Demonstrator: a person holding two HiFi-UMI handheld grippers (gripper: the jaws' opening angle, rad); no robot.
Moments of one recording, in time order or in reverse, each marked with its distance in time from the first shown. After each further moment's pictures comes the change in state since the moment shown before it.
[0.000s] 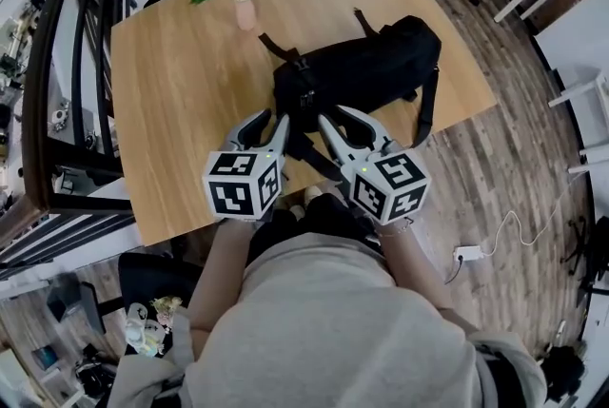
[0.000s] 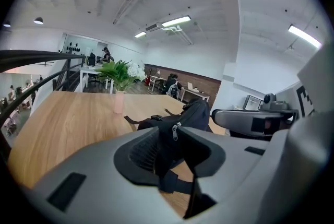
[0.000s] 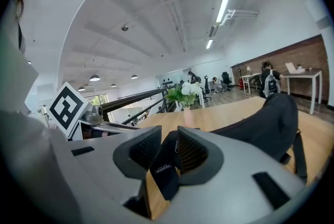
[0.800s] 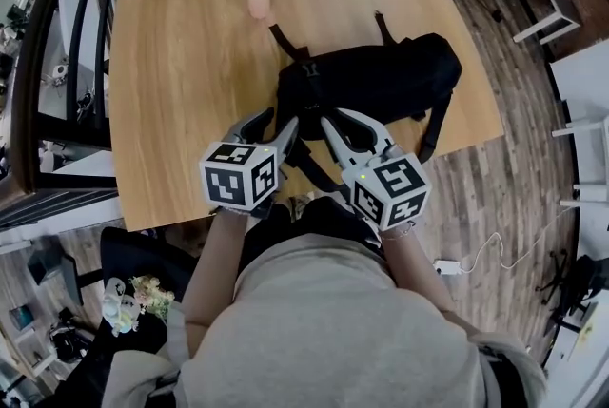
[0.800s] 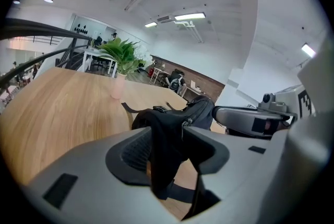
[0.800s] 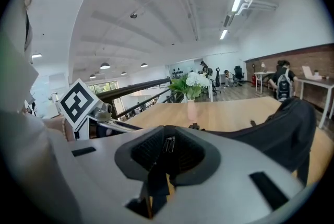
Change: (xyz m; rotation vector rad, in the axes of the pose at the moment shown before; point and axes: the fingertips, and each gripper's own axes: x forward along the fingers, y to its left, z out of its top) left arm 0.038 0.015 -0.020 -0.159 0.061 -0.009; right arm 0.029 -0.018 -0.004 -0.107 0.123 0.106
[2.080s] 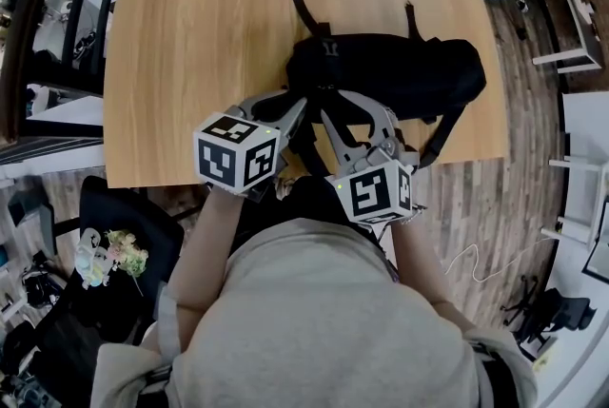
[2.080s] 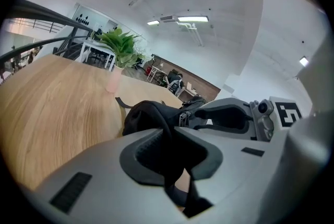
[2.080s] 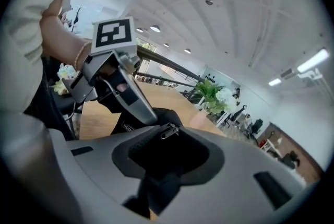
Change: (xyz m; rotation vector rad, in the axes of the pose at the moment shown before) left arm 0.010 -0.007 -0.007 -0.076 0.002 -0.075; right arm 0.025 0.006 -0.016 -0.752 0.115 0.043
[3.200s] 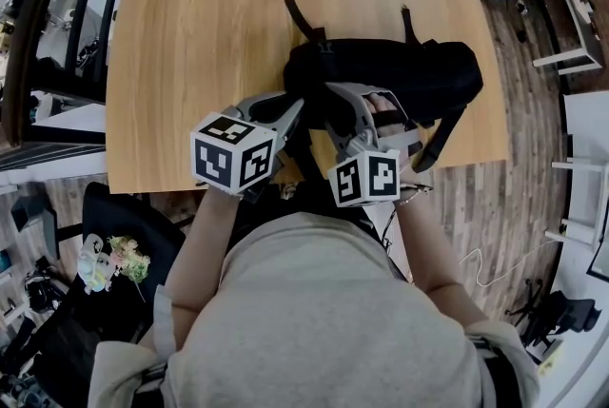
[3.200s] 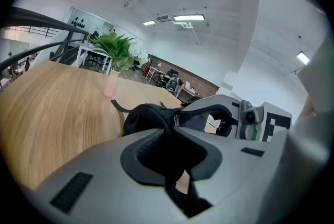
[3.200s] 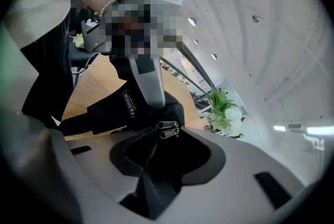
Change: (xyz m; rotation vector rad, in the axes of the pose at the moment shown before) left arm 0.003 -0.003 0.009 0.044 0.006 -0.006; right arm 0.030 -0.003 -0.017 -0.458 0.066 0.005
